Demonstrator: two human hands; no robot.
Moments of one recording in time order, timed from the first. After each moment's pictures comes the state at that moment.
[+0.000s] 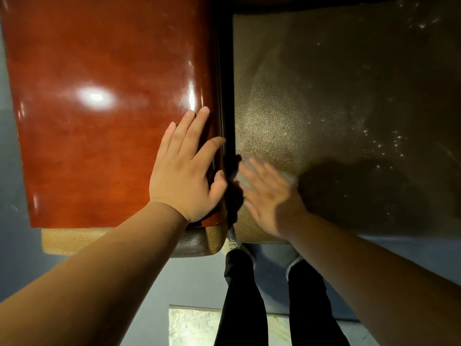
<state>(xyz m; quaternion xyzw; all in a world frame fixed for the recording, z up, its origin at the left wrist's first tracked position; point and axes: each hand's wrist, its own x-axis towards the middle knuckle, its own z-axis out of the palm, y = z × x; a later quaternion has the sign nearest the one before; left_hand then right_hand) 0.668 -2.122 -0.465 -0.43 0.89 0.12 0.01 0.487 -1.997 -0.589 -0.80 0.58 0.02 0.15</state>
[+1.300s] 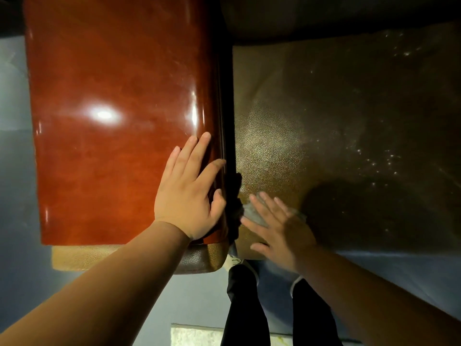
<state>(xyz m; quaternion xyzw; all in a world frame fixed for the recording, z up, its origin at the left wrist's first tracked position) 0.667 -2.122 -0.463 -0.43 0.90 0.12 0.02 0.473 -1.952 -0.581 -0.81 0.55 0.00 0.19</state>
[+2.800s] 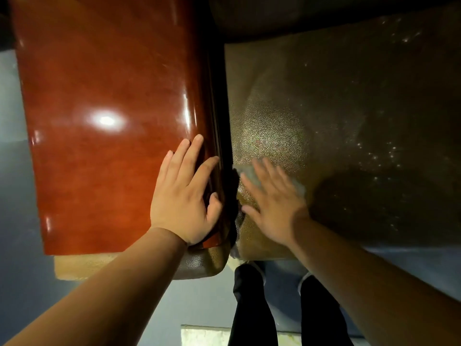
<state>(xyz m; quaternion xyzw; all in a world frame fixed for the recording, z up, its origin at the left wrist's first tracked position) 0.663 -2.122 -0.462 -0.43 0.89 0.12 0.03 0.476 -2.007 -0.578 -0.71 0.67 -0.01 0.19</state>
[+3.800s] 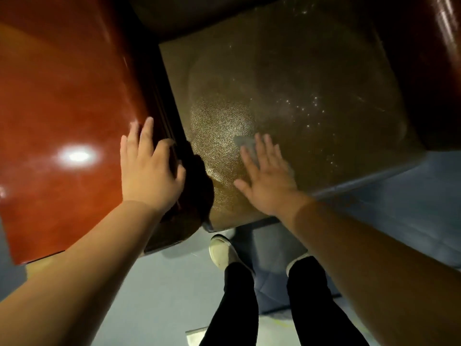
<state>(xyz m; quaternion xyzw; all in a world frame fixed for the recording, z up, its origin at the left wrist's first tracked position) 0.647 -2.100 -0.465 -0.44 0.89 0.07 0.03 0.443 -1.937 -0.552 -0.60 0.75 0.06 0.27</state>
